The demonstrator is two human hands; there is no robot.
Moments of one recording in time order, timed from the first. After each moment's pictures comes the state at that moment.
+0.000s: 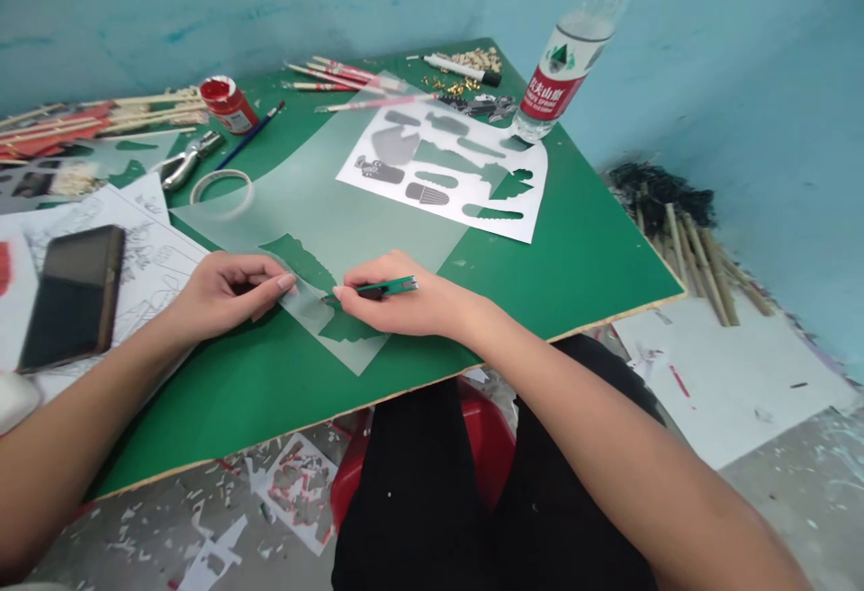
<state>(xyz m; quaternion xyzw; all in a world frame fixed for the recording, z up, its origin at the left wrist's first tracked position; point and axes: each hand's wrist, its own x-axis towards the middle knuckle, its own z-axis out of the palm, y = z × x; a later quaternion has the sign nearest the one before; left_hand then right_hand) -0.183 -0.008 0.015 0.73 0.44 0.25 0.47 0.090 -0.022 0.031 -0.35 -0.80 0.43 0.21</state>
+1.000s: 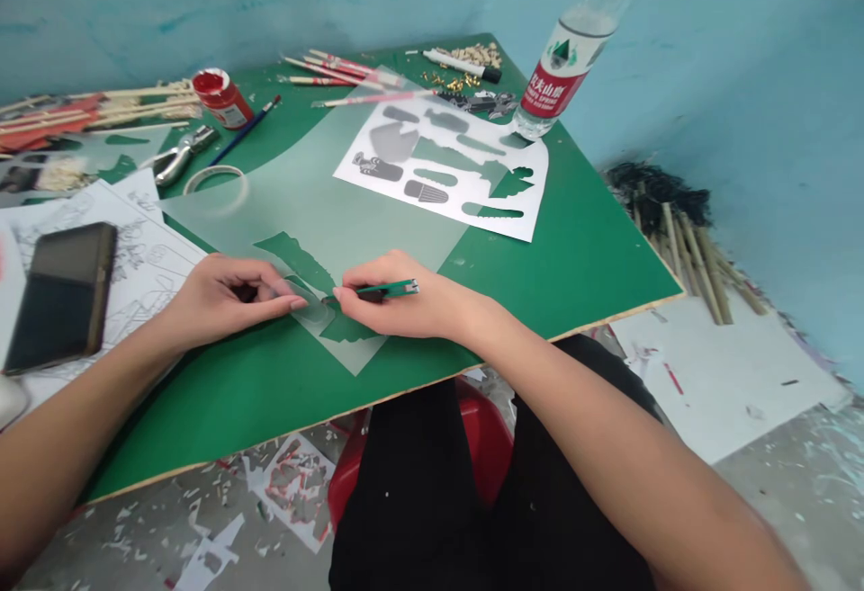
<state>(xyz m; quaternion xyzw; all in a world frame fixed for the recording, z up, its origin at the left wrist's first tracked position) -0.184 -0.011 0.009 0.74 0.42 0.27 0.44 0.092 -0.024 0.036 -0.34 -0.81 0.43 0.22</state>
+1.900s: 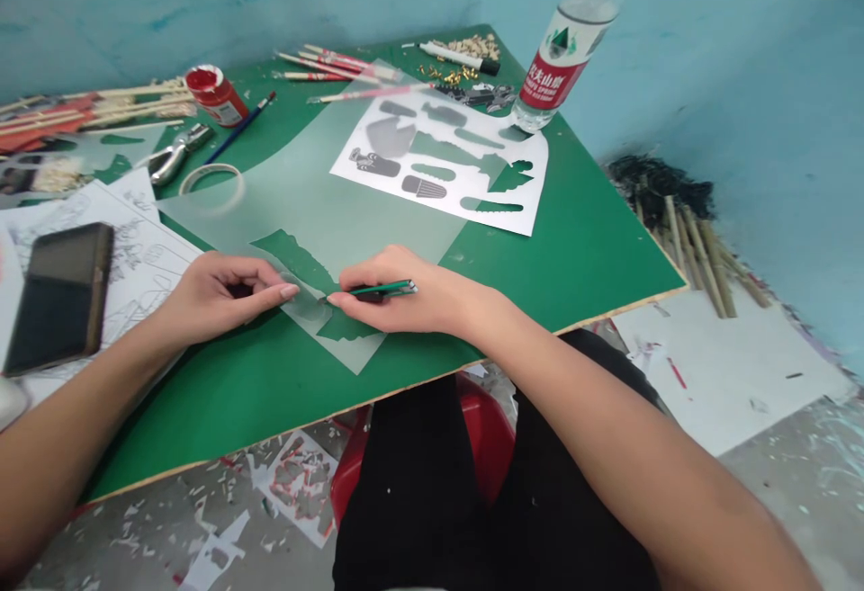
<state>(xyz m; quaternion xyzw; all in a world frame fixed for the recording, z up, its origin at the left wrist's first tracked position) -0.184 -0.011 0.012 0.73 0.45 0.25 0.45 0.101 -0.019 0.026 -0.29 -0.86 0.37 0.22</state>
